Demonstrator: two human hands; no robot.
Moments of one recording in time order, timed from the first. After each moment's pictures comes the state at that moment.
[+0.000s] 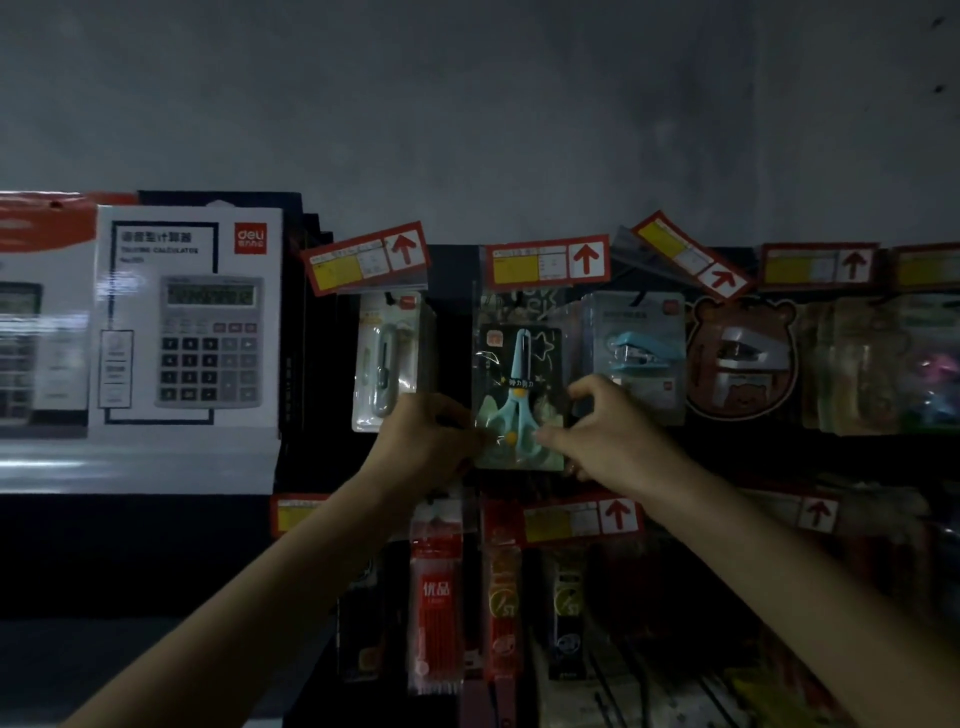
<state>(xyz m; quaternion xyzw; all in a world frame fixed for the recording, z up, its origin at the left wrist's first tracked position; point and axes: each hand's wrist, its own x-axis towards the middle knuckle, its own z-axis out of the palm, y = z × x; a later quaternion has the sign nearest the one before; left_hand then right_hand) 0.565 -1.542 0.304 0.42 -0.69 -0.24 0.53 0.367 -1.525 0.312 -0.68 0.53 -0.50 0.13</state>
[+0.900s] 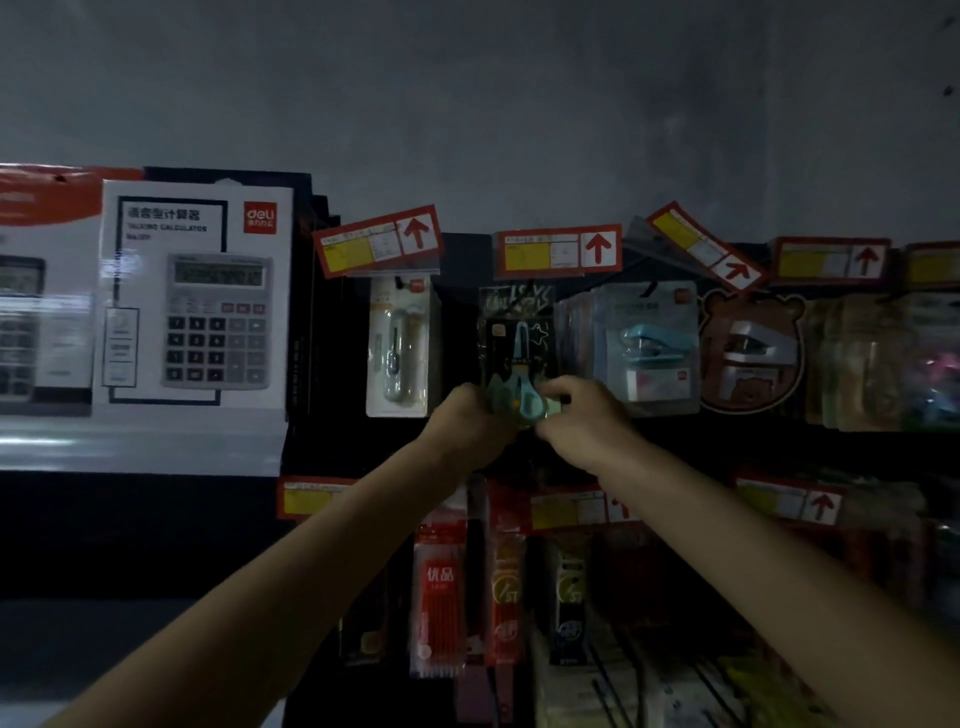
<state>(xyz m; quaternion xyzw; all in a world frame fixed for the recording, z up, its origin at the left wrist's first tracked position) 0.536 -1.570 0.311 0.48 -0.71 -0.21 0.47 0.389 -1.563 0.315 -0.65 0.57 -0.48 0.13</state>
